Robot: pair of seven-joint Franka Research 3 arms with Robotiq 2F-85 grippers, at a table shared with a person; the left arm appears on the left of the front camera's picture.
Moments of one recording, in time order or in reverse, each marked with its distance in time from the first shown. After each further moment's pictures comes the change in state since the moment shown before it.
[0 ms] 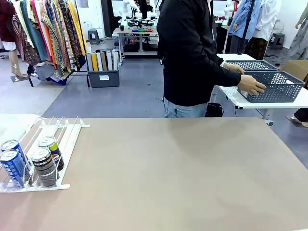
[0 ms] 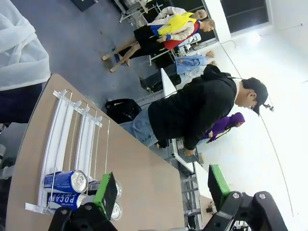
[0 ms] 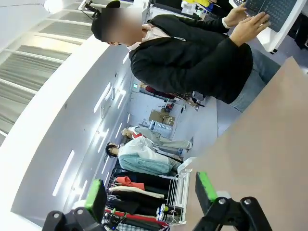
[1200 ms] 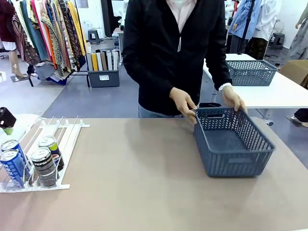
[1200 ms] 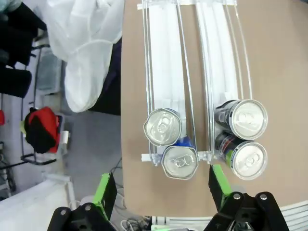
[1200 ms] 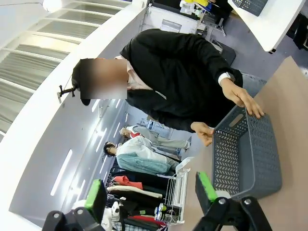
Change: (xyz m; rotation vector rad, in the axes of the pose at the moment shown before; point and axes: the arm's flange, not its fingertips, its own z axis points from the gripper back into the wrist) left arm -0.122 -0.053 -0.197 1.033 0.544 -0.751; right arm -0.001 -0.001 -0.001 -0.008 0.004 0.005
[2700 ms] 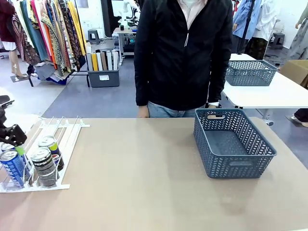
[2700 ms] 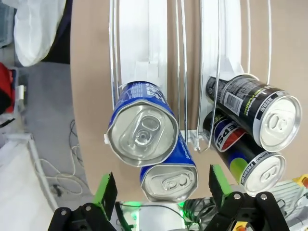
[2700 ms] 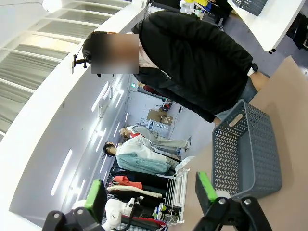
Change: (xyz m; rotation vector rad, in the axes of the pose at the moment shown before) left arm 0.017 0.011 -0.101 -0.189 0.369 0.079; right arm 0.000 0.000 0.000 -0.001 0.001 0.000
